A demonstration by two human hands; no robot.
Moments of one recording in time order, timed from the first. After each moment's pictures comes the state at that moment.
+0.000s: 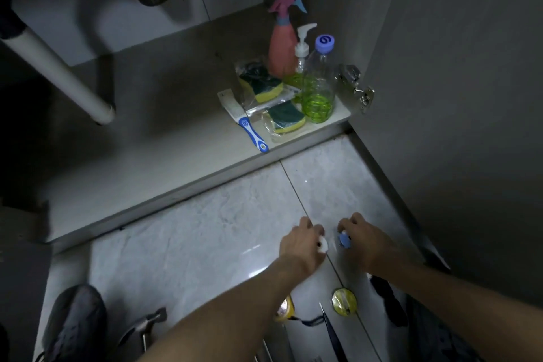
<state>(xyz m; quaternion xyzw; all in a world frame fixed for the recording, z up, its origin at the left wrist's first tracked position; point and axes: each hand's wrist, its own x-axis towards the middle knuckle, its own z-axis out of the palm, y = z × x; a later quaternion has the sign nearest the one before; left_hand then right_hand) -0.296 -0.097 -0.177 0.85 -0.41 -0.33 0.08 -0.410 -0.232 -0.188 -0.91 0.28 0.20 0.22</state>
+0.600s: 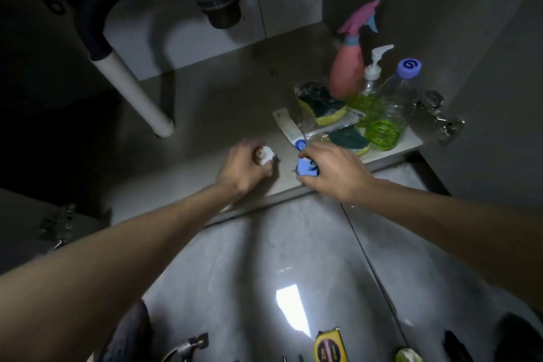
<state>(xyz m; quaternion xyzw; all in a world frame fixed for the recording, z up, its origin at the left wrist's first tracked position) -0.037 -0.045 -0.061 0.92 -0.31 -0.10 0.23 -0.175 -0.215 -0.062 -0.97 0.11 -0.03 0.23</state>
